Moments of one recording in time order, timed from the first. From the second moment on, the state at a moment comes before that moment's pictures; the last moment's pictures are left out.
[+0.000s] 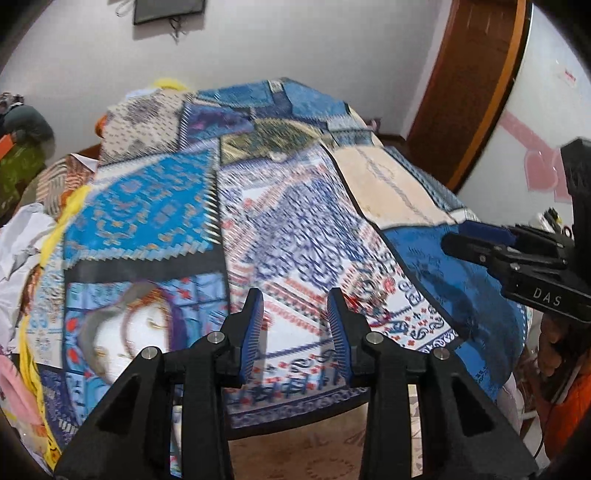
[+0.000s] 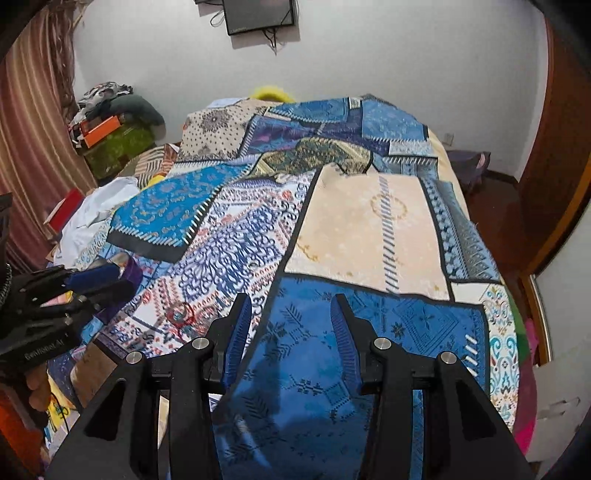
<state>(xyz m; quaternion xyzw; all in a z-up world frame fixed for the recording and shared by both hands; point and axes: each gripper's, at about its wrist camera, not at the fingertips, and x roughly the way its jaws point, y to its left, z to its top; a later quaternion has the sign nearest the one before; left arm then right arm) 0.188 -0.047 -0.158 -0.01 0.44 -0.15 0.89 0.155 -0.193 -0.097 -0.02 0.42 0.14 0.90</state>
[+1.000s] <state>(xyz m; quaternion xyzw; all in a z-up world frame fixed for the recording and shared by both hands) 0.192 -0.055 -0.175 -0.04 0.44 -0.19 0.88 0.153 -0.154 -0.124 -0.04 0.44 0.23 0.87</state>
